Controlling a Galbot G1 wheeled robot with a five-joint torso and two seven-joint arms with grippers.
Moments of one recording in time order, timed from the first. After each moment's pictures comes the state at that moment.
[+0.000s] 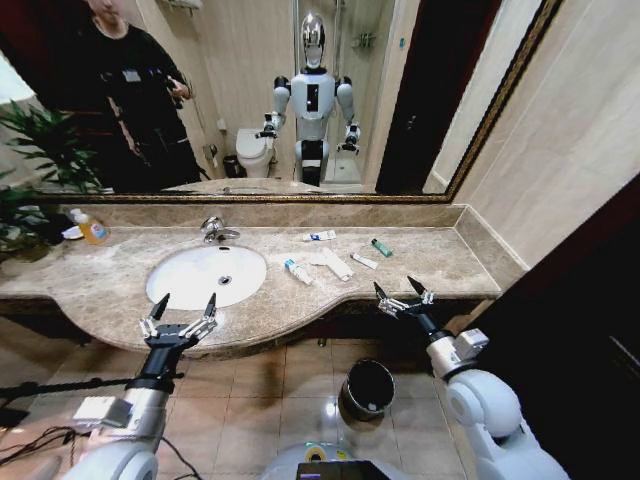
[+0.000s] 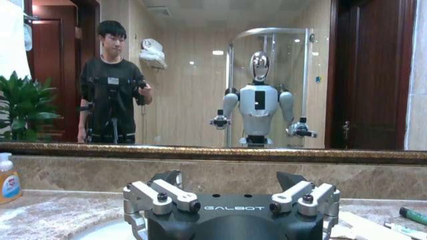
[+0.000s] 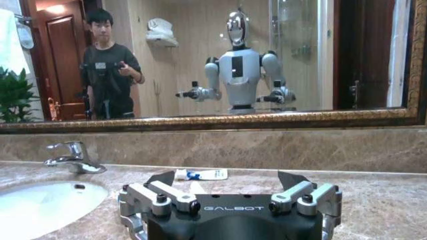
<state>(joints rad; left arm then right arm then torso) 1.84 -1.36 -0.82 -2.47 -0.37 0.04 0.05 -1.52 1.24 0.63 2.27 0.40 -0.23 -0.10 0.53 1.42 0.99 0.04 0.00</state>
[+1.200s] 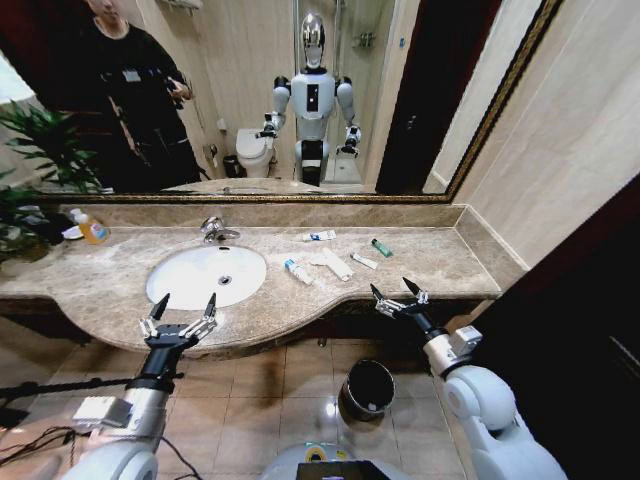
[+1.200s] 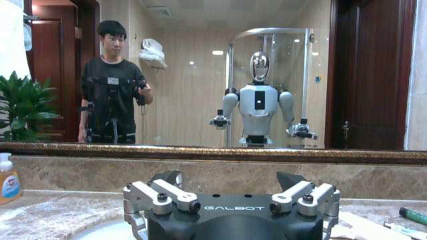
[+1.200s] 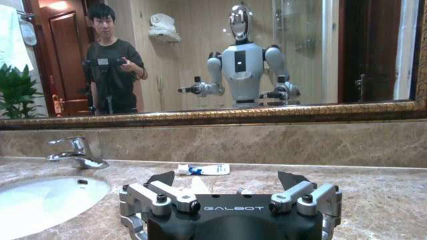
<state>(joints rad) 1.84 -1.36 -0.82 -2.47 -0.37 0.04 0.05 -1.49 1.23 0.62 2.24 0.42 -0.25 -0.12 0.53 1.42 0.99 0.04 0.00</state>
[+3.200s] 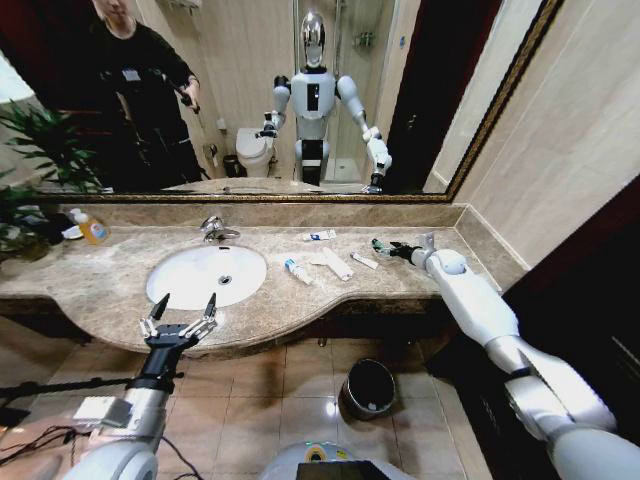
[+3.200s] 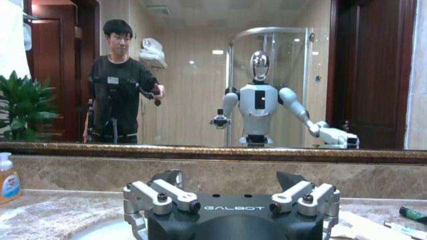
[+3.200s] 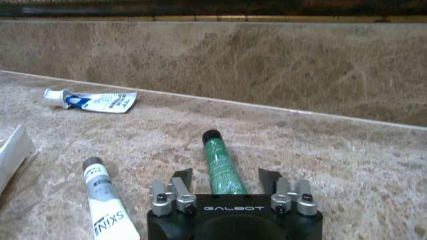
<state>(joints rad) 1.84 -1.36 -0.82 -2.47 -0.37 0.04 0.05 -0.37 1.00 0.12 0.98 0.53 -0.38 -0.42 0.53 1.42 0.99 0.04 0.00</state>
